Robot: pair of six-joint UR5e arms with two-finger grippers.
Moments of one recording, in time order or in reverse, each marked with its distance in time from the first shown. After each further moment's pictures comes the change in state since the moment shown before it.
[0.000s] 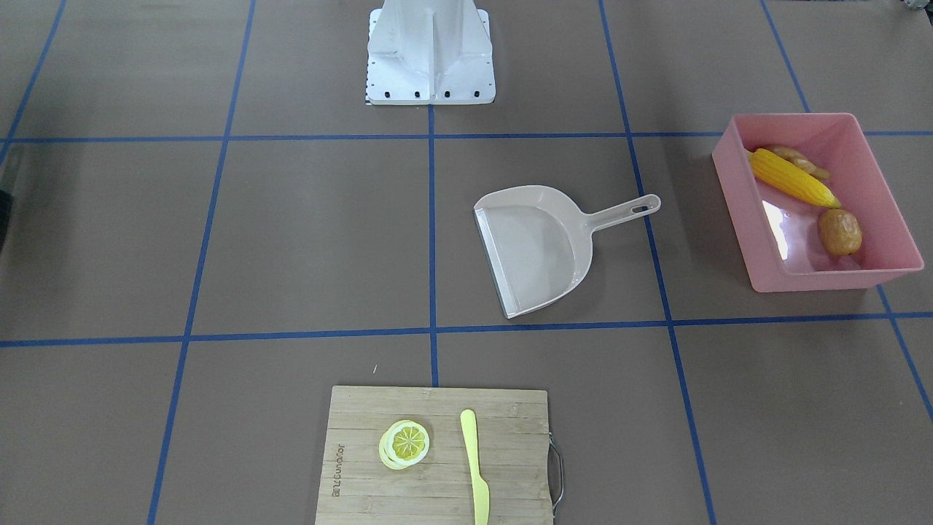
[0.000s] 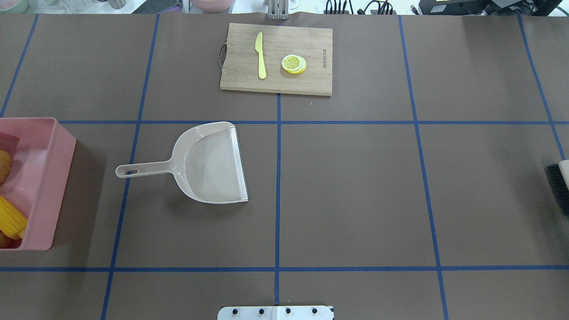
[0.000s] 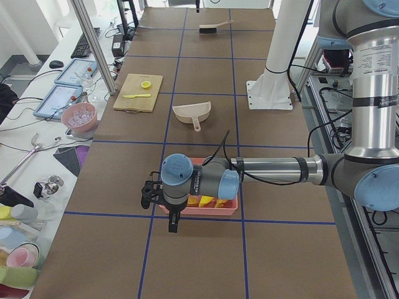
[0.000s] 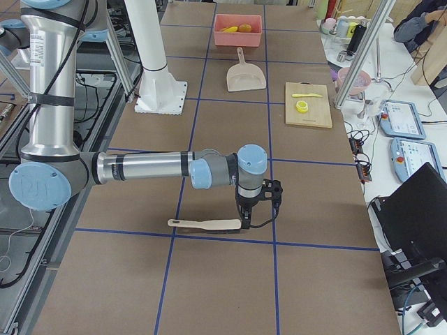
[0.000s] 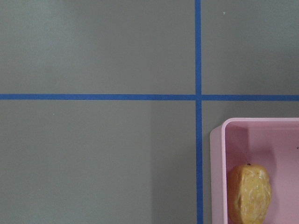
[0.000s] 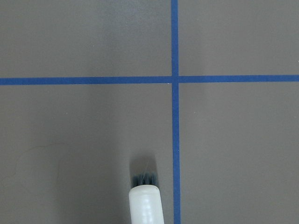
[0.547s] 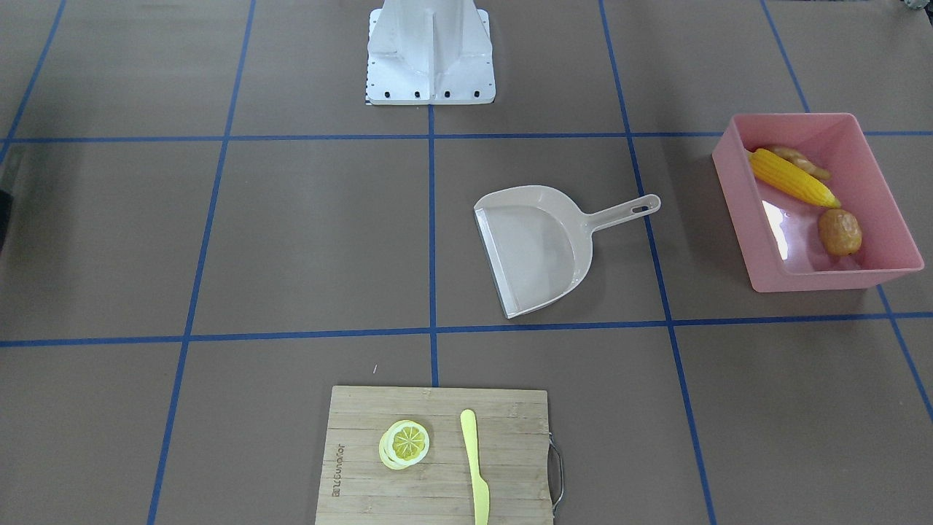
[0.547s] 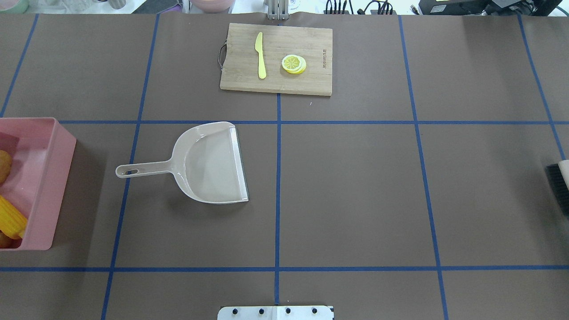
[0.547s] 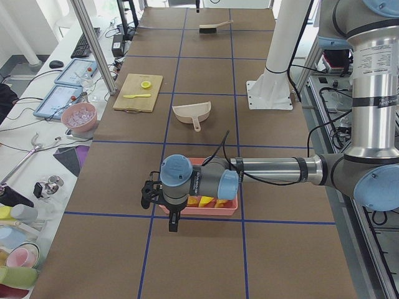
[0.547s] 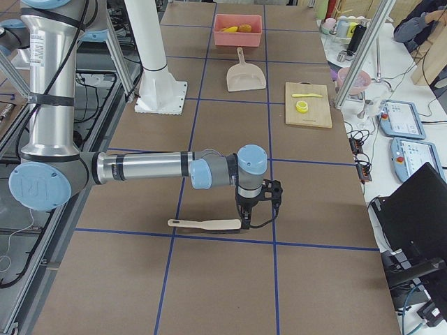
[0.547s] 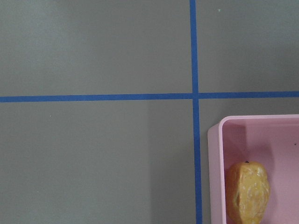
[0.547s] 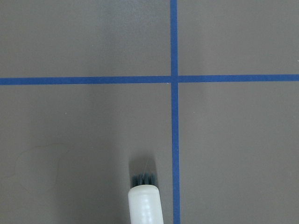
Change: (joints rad) left arm 0.000 -0.002 0.006 0.005 -0.029 0.000; right arm 0.000 0.000 -0.002 0.000 -0.001 0.001
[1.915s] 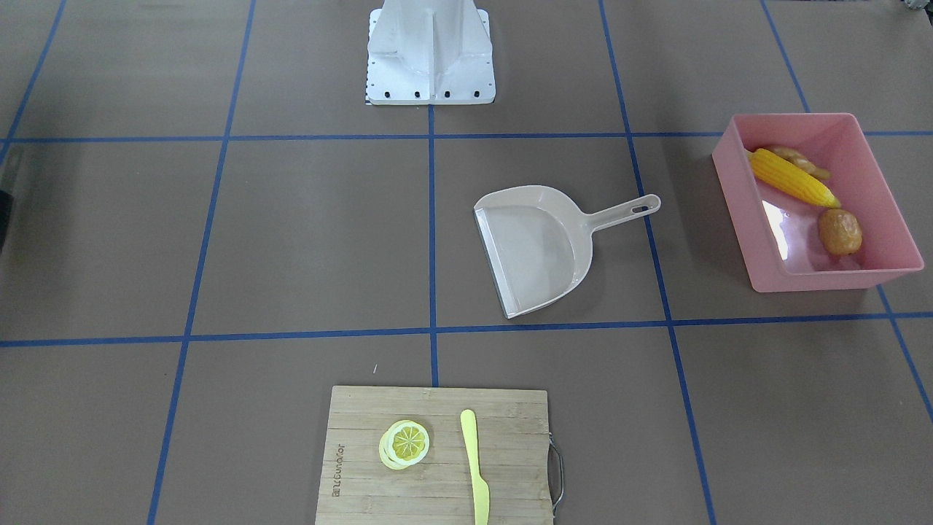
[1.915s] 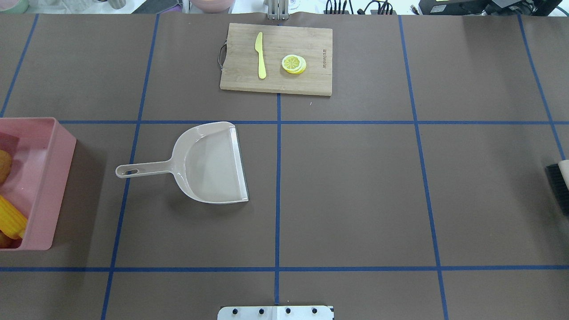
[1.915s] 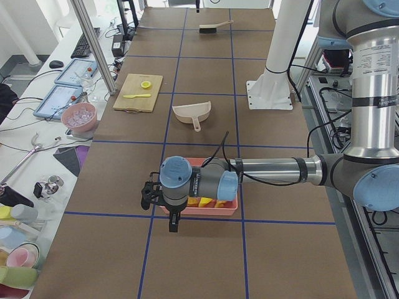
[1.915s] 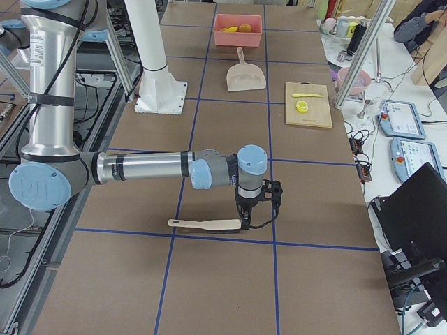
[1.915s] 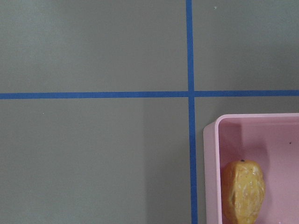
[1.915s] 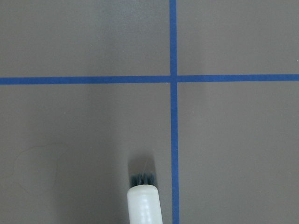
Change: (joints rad) left arm 0.001 -0.002 0.011 -0.002 -0.003 0.001; right arm 0.000 0.000 -0.001 0.000 -0.002 -0.001
